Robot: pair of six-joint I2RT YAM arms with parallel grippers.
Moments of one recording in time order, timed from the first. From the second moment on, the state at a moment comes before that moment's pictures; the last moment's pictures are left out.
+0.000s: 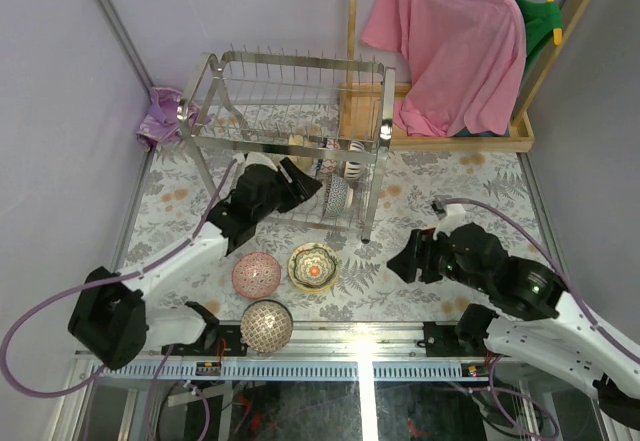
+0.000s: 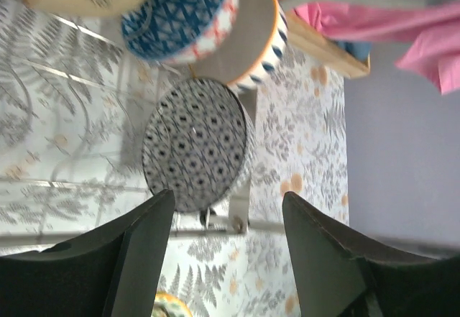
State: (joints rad) left arm -0.55 1.26 0.77 0.08 -0.01 -0.99; right arm 0.93 0.55 0.81 -0.86 0.09 0.70
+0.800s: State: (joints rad) left arm -1.10 0.79 0.76 -0.40 -0.23 -1.03; right arm 0.74 1.05 0.68 -0.19 0.04 0.85
